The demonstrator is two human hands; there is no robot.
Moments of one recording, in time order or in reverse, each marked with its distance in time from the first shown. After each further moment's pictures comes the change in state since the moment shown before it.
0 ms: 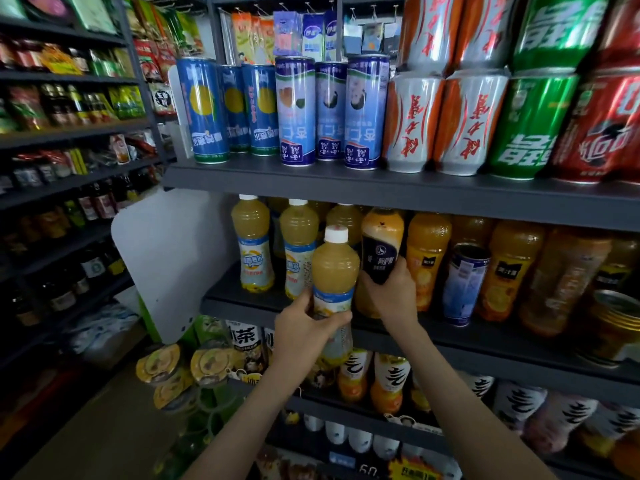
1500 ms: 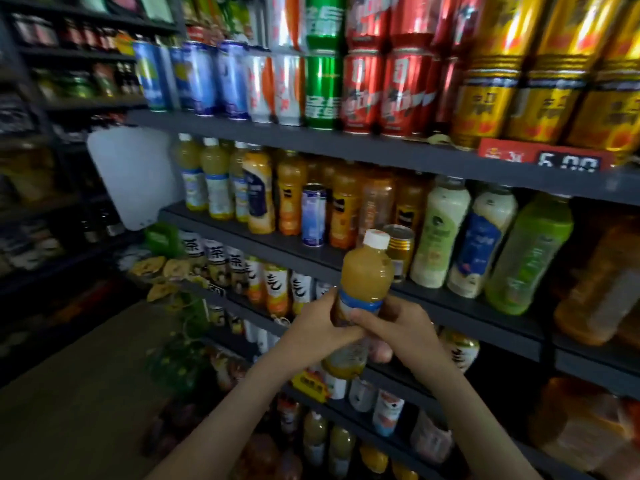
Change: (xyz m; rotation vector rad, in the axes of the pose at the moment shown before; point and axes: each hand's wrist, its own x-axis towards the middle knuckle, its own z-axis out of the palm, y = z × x) left_hand -0.210 0.133 0.281 0.138 -0.221 -0.072; right_hand -0.104 0.125 -0.377 0.296 -0.676 0.006
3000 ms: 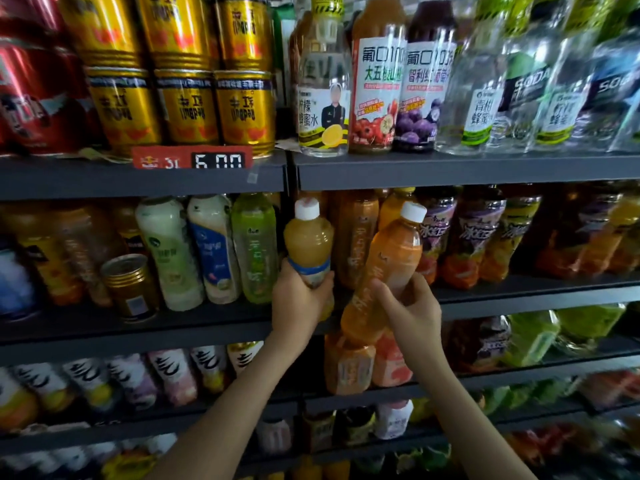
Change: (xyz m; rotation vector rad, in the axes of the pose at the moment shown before) left_hand 0.109 0.130 0.288 -0.062 0.163 0.306; right_hand -0.128 0.062 -0.261 -0.003 1.019 0.037
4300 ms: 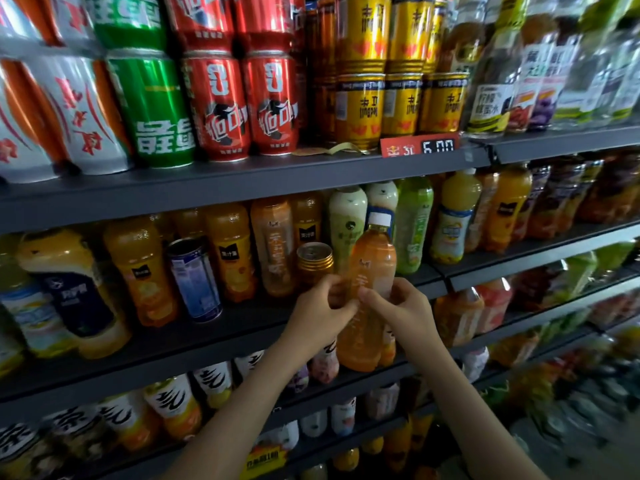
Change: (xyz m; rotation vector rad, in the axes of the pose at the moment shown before) left_hand 0.037 -0.113 -0.297 -0.125 -0.713 0.002; right_hand -0.151 -0.056 0.278 -0.056 0.024 0.133
